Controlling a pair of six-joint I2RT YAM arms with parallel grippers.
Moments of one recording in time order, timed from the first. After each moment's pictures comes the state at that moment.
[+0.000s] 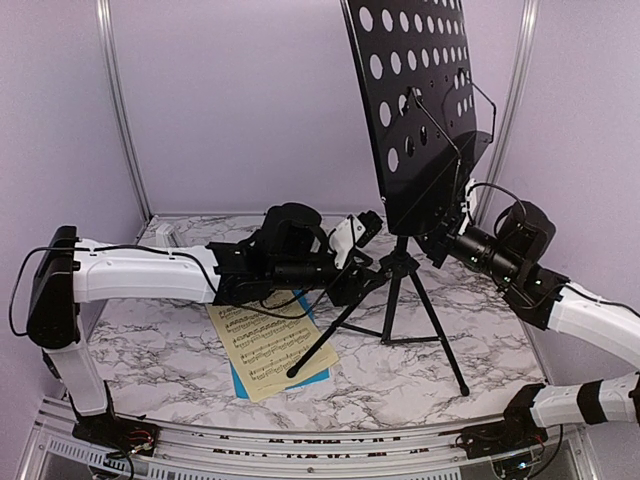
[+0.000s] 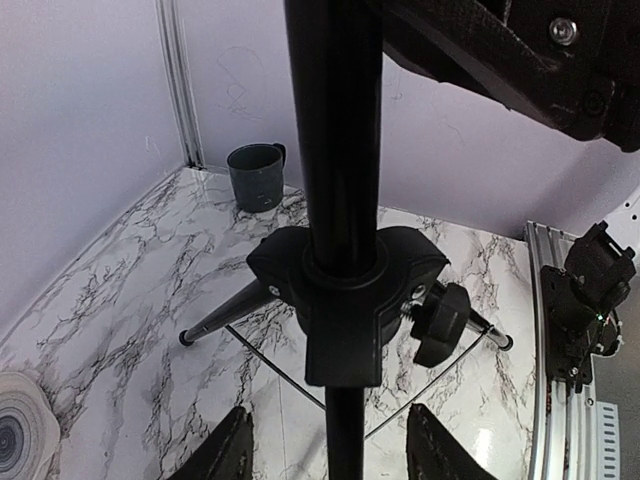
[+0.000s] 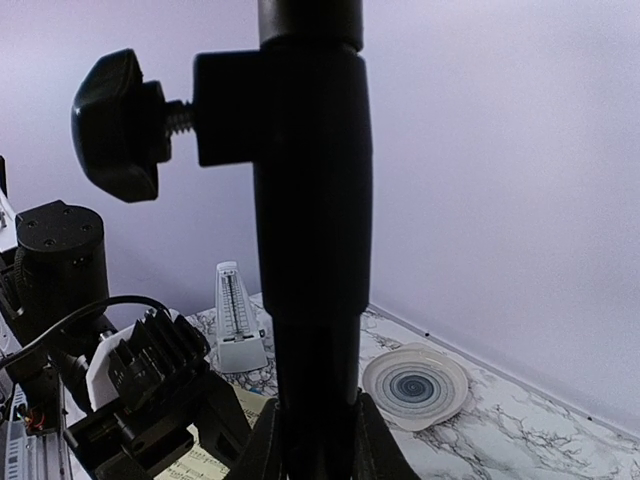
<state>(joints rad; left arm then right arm) -1.08 1.79 1.37 0.11 0.12 0.03 0.63 0.99 0.74 0.39 -0.33 0.06</state>
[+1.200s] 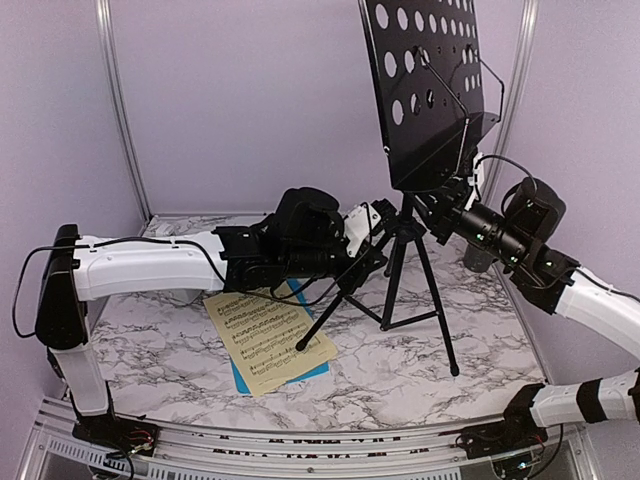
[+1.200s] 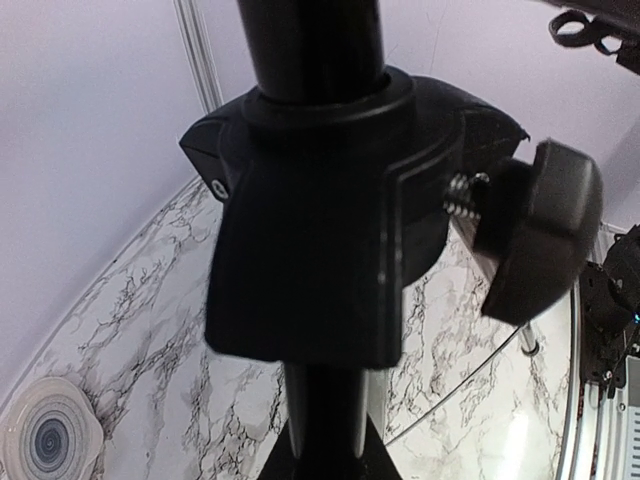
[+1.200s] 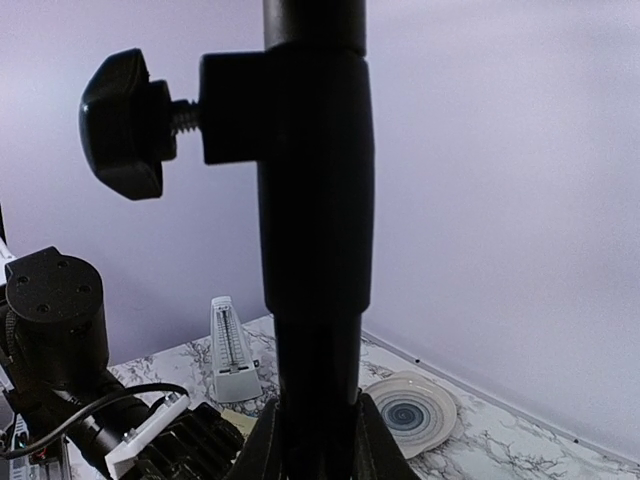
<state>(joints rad) -1.10 1.85 1.58 -0.09 -0.01 0.09 0.63 1.01 0.88 0.30 -0.30 0.06</state>
